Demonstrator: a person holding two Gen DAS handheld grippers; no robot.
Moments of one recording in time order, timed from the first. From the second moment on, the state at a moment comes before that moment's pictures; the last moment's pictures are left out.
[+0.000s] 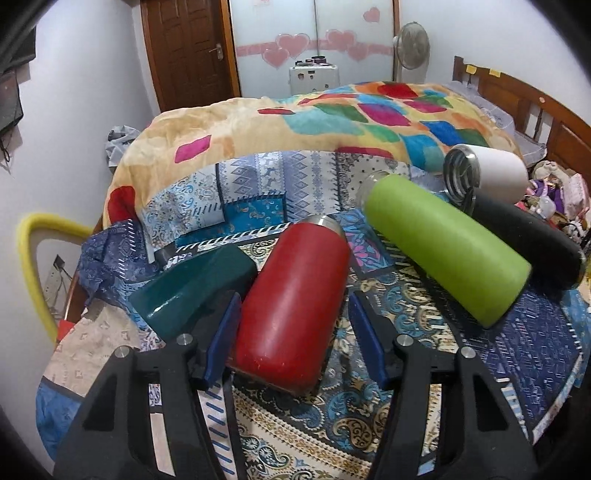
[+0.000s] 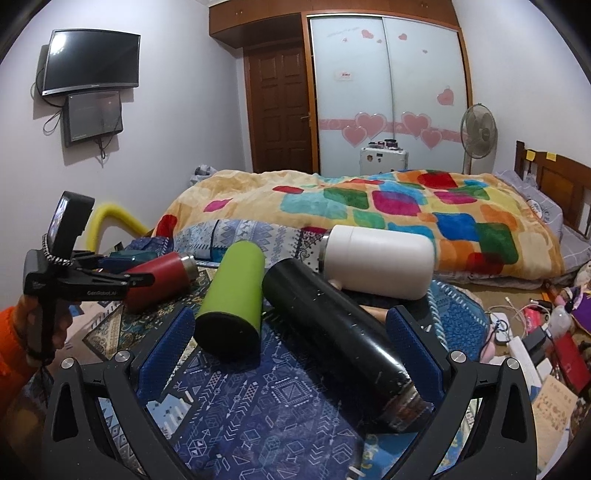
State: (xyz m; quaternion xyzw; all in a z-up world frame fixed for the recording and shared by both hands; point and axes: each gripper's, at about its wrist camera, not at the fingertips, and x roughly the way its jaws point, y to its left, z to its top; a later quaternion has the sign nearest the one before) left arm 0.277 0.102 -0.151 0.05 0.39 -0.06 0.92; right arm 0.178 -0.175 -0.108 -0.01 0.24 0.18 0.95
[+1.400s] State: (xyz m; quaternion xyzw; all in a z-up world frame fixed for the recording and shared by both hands) left arm 0.229 0.053 -0.150 0.08 0.40 -0.10 0.91; right arm 0.170 -0.180 -0.105 0.01 0.24 0.20 0.95
